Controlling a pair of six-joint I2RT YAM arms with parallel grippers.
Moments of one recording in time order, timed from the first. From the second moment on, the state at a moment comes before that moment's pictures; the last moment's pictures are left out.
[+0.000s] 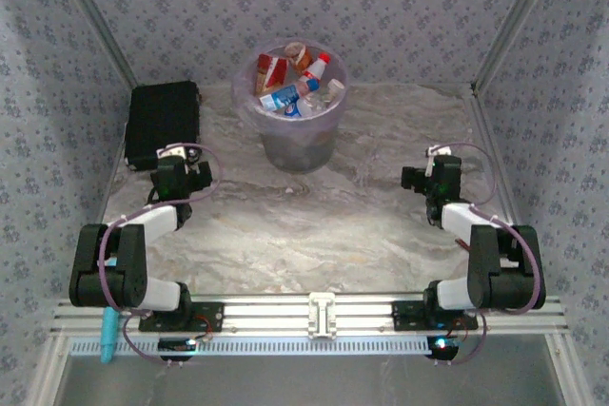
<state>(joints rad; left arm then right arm) -0.03 1.39 0.50 0.35 -0.23 -0.15 -0.03 1.38 0.50 0.29 0.10 0.00</state>
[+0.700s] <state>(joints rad) -0.01 1.54 0.41 0.68 -0.16 -0.05 -0.03 1.52 0.40 0.65 0.03 -0.02</state>
